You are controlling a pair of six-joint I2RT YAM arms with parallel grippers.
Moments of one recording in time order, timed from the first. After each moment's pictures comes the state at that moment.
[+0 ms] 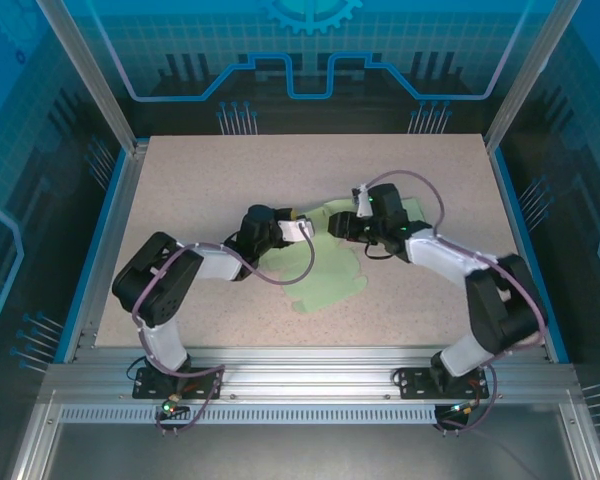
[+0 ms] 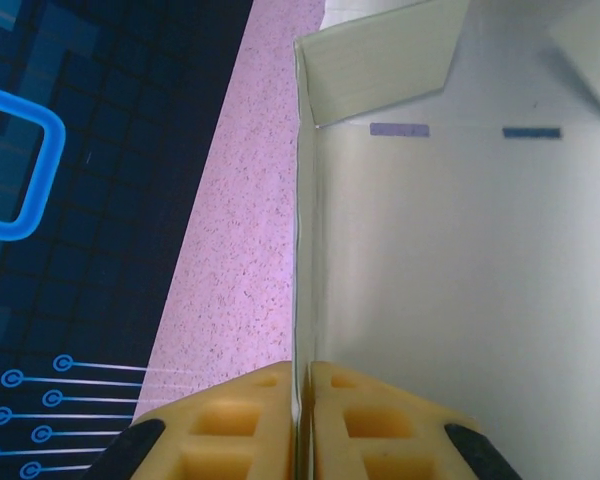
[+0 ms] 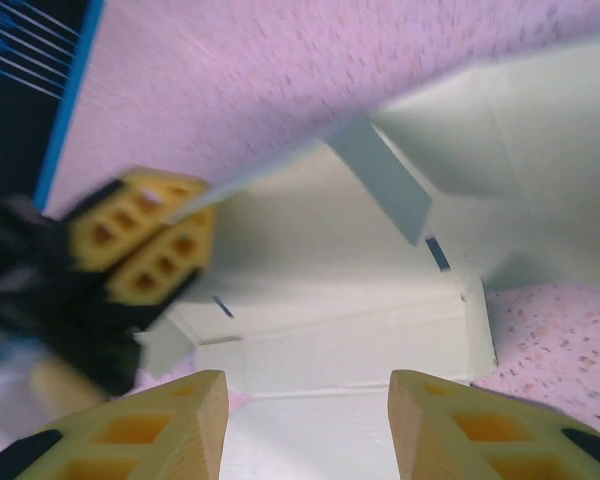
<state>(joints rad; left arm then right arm) -0.50 1.82 0.78 0.66 -0.02 1.04 0.40 1.51 0.91 -0.08 -0.36 0.55</state>
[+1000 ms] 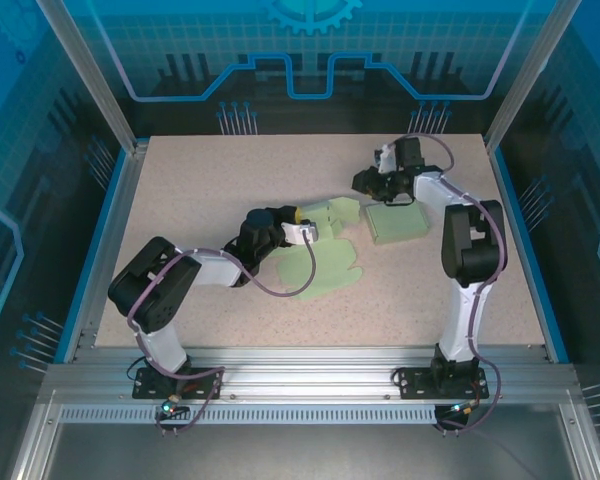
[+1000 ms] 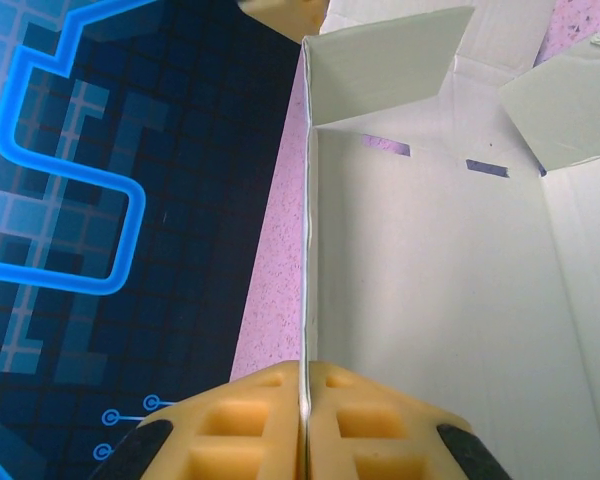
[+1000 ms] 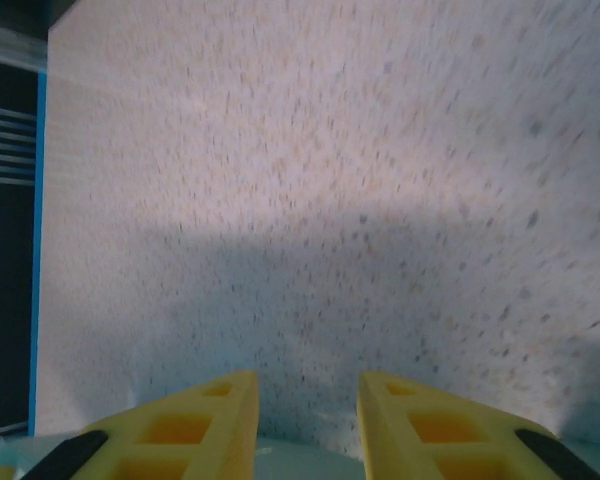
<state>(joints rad) -0.54 1.77 0.74 0.76 -0.04 1.15 0.13 2.07 1.52 -0.38 -0.63 0.45</state>
